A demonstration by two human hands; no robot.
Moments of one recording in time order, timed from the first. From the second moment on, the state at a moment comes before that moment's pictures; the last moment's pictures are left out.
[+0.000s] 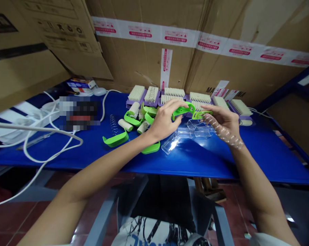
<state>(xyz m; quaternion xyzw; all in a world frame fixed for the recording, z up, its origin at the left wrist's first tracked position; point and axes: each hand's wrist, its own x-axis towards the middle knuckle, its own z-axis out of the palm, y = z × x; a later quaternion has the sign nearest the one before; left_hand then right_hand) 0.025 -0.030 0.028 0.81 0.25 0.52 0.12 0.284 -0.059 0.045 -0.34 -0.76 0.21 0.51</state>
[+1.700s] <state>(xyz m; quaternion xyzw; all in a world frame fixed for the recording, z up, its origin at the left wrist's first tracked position) 0.020 -0.012 0.019 0.66 0.32 0.63 0.25 0.155 -0.029 0.022 -0.43 -0.63 0.25 0.59</state>
